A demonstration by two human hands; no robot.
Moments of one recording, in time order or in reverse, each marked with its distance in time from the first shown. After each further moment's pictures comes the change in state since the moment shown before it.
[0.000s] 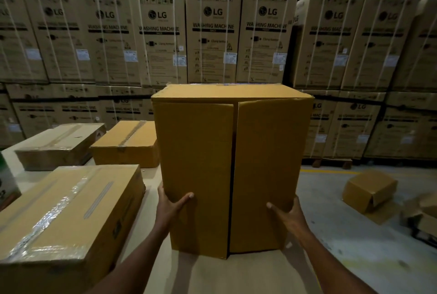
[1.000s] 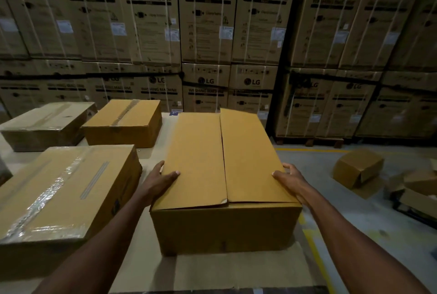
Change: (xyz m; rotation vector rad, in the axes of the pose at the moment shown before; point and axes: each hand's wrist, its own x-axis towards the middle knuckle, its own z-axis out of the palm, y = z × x) left_hand 0.026 0.025 -0.039 0.266 -0.219 -0.224; right_hand 0.030 -0.046 -0.014 -0.305 -0.075 0.220
